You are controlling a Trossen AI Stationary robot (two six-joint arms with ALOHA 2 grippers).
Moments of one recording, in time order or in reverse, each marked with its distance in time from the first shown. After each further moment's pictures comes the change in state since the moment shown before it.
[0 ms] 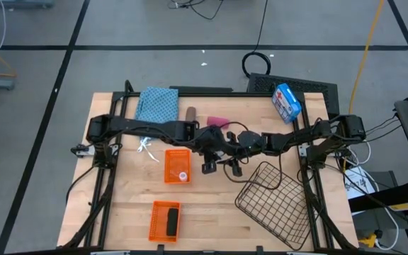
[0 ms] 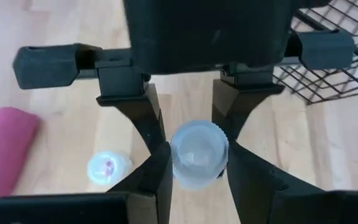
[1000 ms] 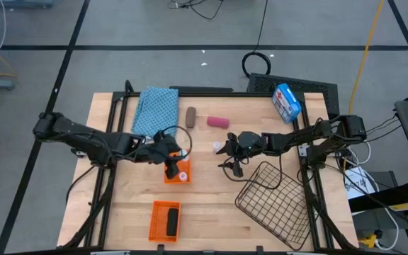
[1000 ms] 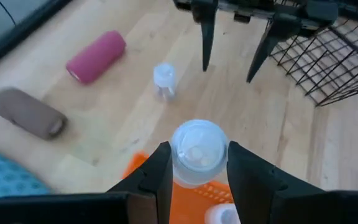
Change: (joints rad) left arm -0.226 -0.630 -0.662 0.153 -0.396 -0.468; right arm -0.002 -0.008 0.000 -0.044 -0.005 0.039
